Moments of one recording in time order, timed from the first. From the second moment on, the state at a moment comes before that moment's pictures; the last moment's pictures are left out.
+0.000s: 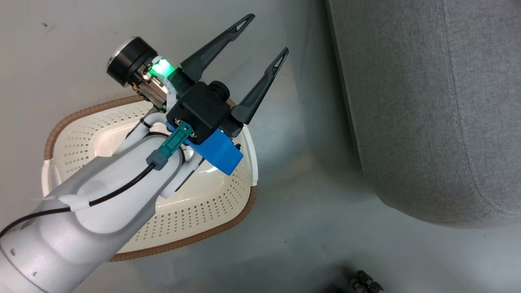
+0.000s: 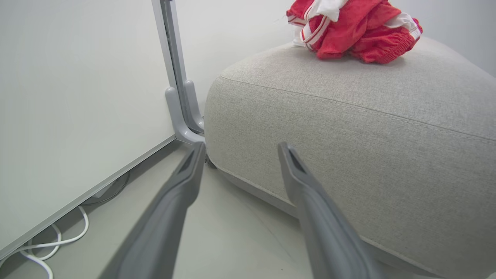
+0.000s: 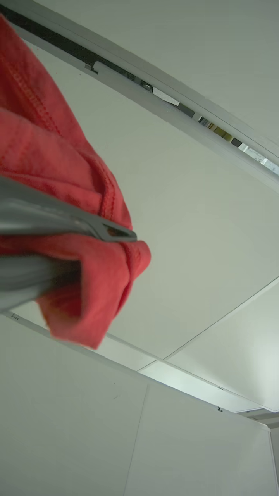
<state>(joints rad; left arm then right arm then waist) -0.99 0.44 -1.02 0.19 -0.46 0.09 -0.22 -1.28 -0.72 -0.39 0.41 0.04 0.13 -0.26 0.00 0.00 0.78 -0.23</state>
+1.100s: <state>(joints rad) -0.90 0.38 -0.98 0.22 -0.50 0.12 -0.26 -0.54 -0.22 -0.44 0.23 0.03 0.13 -0.26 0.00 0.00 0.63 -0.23</state>
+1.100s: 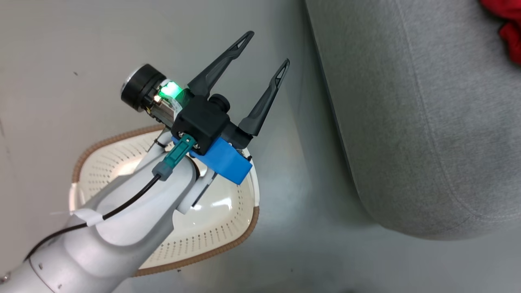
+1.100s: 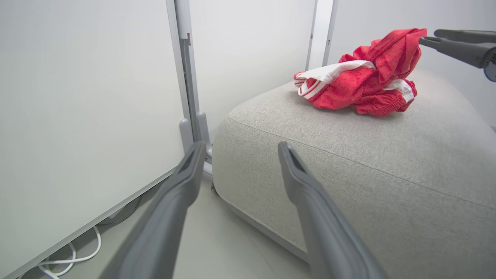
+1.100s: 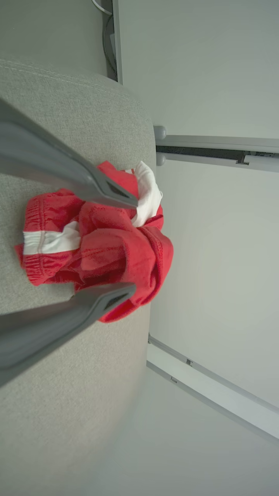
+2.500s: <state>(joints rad) -0.06 0.09 -0.06 0.19 -0.17 -0.06 -0.26 -0.02 -0.05 -0.07 0.06 0.09 0.13 -0.26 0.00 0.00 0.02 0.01</state>
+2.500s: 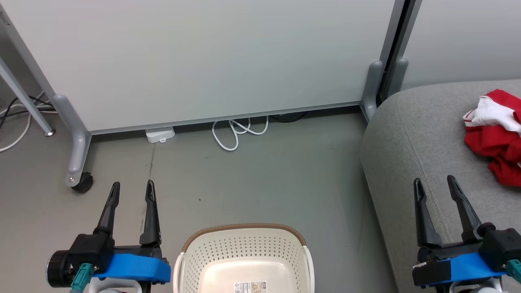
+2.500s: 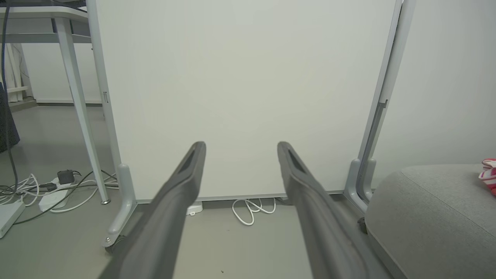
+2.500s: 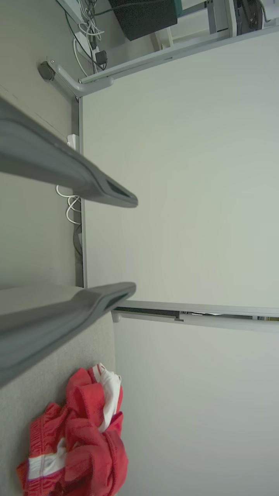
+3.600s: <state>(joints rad) -0.02 0.05 0.01 0.27 -0.10 -0.12 -0.26 -0.01 -0.05 -0.05 0.21 0.13 0.13 -0.26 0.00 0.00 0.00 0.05</state>
